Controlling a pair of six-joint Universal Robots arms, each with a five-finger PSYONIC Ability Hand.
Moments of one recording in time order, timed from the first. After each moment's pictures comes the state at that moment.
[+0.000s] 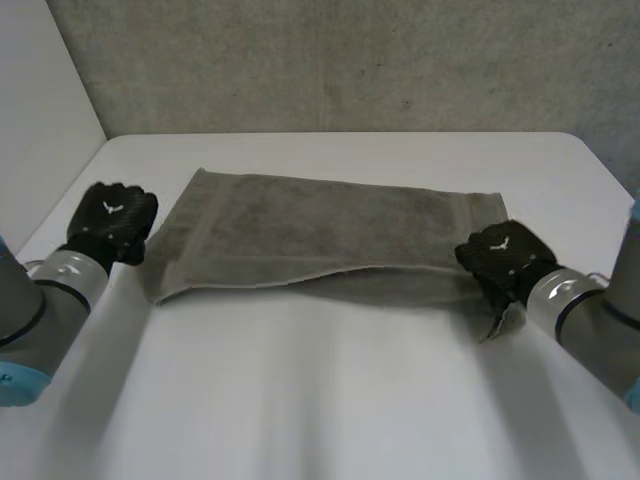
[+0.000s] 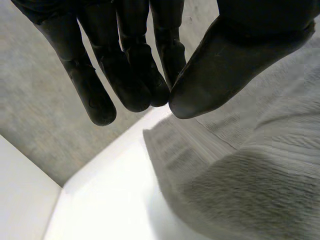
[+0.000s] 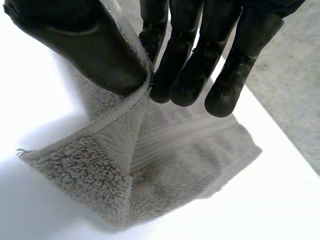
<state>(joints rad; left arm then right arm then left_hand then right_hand) 4.60 -1.92 -1.80 3.63 -1.32 3.54 1.83 -1.24 1.67 -0.02 1.34 2.48 1.31 1.33 1.34 1.36 1.14 1.33 1.33 1.32 1.34 1.17</state>
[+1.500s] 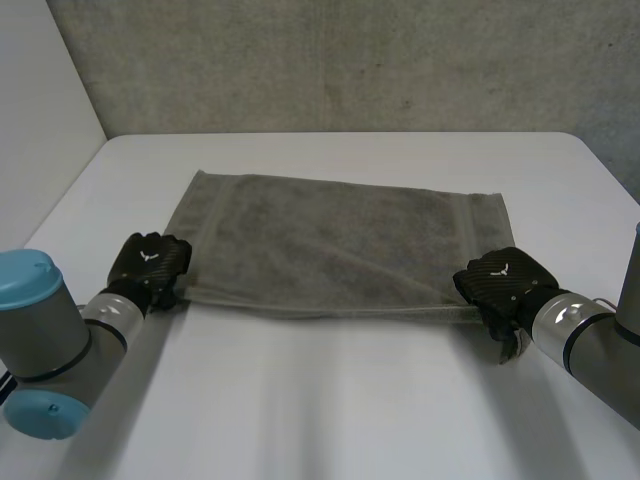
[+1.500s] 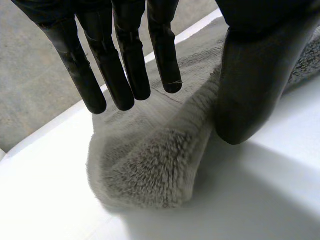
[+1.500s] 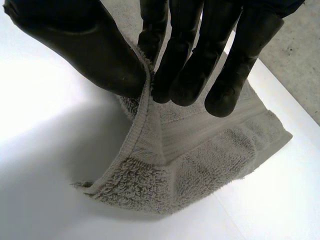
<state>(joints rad) 4.53 -2.07 -1.84 3.68 -1.38 3.50 1.82 -1.28 1.75 0.04 1.33 2.49 0.75 0.75 0.74 0.74 0.56 1.33 1.33 1.32 1.34 1.17</state>
